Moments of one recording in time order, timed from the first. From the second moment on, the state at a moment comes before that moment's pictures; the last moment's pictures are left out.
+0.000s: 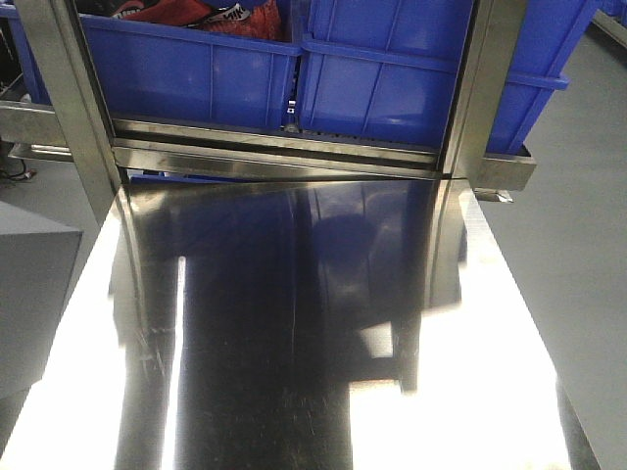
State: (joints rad) left arm -0.42 0.32 -0.72 -0.03 0.55 -0.03; right arm 0.01 -0.02 0.03 -0.03 0.09 0.05
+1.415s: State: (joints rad) left arm -0.42 0.32 -0.72 -0.03 0.55 -0.03; right arm 0.01 -0.02 0.03 -0.03 0.09 0.05
